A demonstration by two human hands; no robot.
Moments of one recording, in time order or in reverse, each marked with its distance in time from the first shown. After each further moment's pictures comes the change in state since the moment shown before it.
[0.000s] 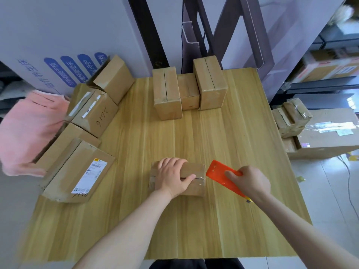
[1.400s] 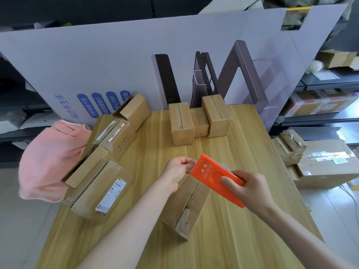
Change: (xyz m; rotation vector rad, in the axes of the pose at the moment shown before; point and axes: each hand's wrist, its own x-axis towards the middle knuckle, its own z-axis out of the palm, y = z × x) left_hand 0.009 0.017 -0.150 -1.190 -0.218 -0.486; right_hand -0.096 -0.063 -0.035 0.543 0.227 -0.484
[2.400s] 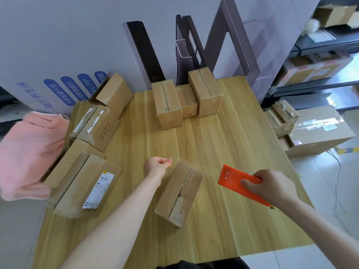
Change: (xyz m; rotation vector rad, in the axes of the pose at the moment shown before) left_hand 0.077 -0.086 -0.022 0.341 0.354 -0.123; right_hand 0.005 0.075 -0.030 -0.616 -0.181 0.410
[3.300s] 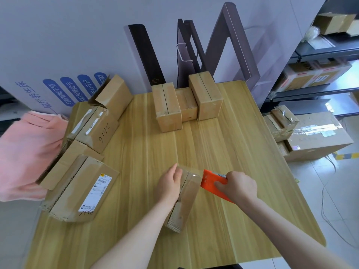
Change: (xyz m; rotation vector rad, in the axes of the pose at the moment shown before) left_hand -0.032 -0.037 0.038 0.221 -0.004 0.389; right_hand 0.029 -0.056 0.050 -0.192 0.010 -0.070
